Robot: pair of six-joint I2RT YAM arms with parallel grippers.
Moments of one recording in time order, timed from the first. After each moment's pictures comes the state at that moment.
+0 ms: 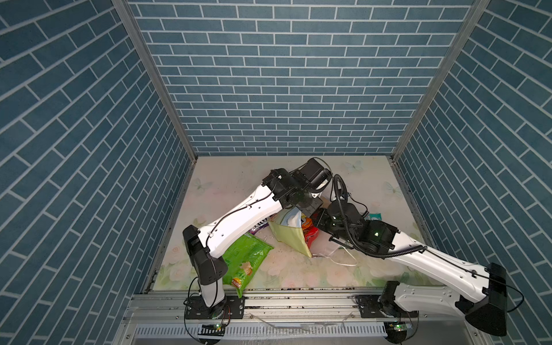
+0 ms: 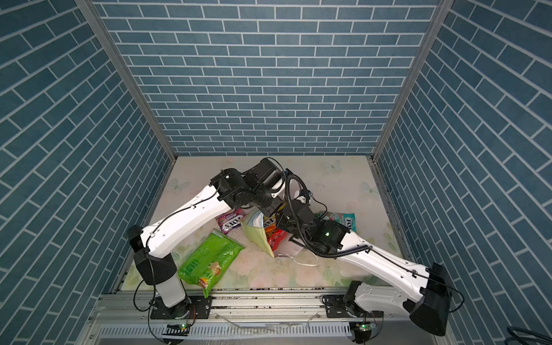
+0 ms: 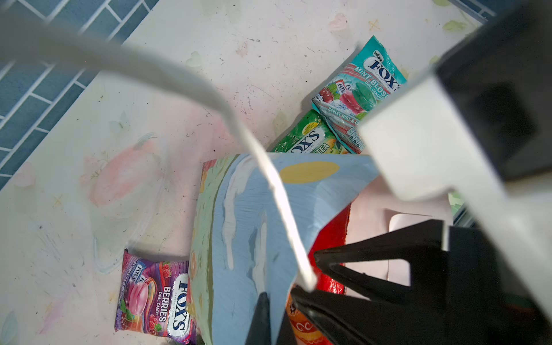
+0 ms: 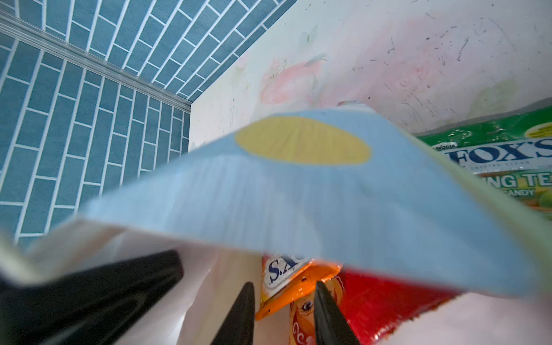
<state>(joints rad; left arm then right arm) -0.96 1.77 2.01 -1.24 -0.10 -0.07 1.02 1.16 0.99 -0.46 0.25 1.12</state>
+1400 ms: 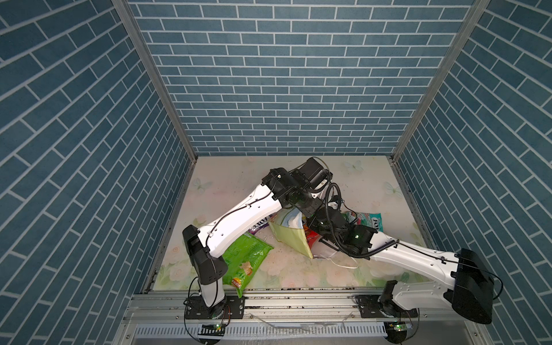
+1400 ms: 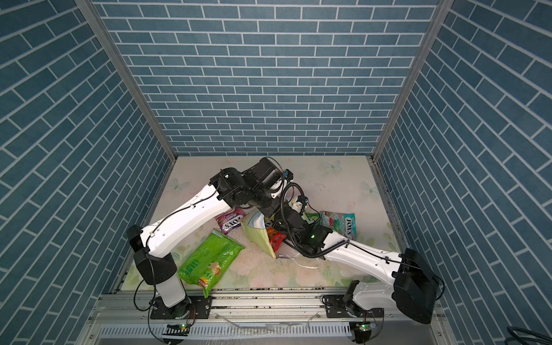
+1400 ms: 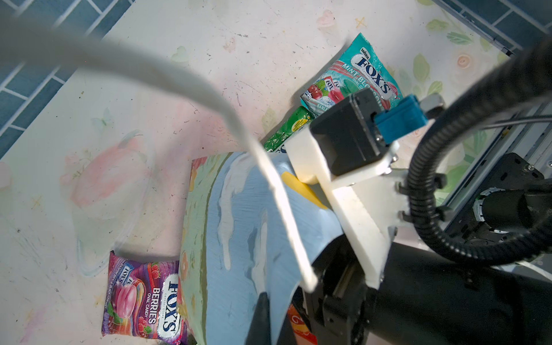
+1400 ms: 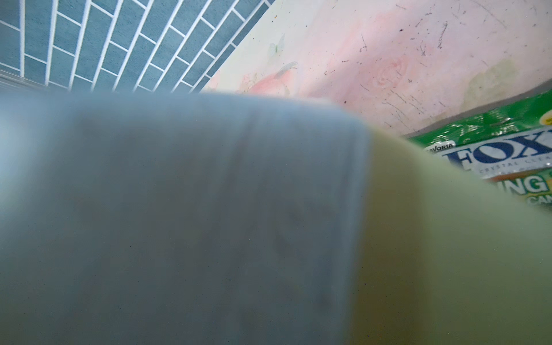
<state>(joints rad) -0.95 1.77 2.01 -1.25 -0.05 -0.07 1.02 1.27 0.84 -0.22 0.35 1.21</state>
